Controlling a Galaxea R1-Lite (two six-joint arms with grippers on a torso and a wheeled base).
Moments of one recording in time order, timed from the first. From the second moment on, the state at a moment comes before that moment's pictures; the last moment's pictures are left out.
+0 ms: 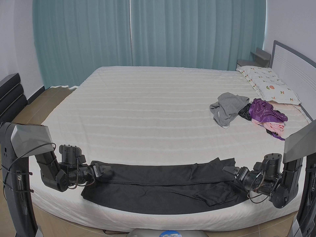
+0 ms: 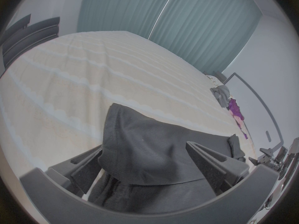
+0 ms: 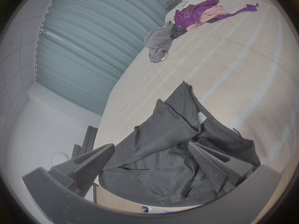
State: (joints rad) left arm -0.06 2.34 -0.62 -1.00 -0.23 -0.39; right arm 0.20 2.28 -0.18 -1.55 0.22 0.86
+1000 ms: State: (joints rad) left arm -0.07 2.39 -0.57 -1.05 -0.16 -0.34; right arm 0.20 2.29 -0.15 -1.55 0.22 0.86
